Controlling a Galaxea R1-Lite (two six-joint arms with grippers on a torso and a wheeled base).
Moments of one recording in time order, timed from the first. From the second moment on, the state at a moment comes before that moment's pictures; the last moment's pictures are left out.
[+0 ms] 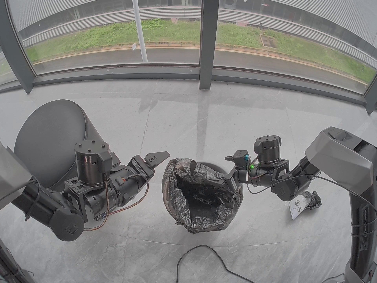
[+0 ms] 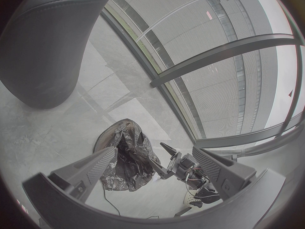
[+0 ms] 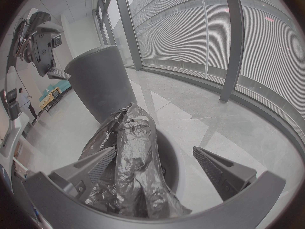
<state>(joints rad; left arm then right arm) -0.51 1.84 -0.64 -0.93 -0.04 -0.98 0.40 2.35 -1.17 -0.78 0.36 -0.35</state>
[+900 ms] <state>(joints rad) -0.45 1.68 -0.58 -0.84 -0.05 -0.98 0.43 2.46 -1.31 -0.85 0.35 -0.38</state>
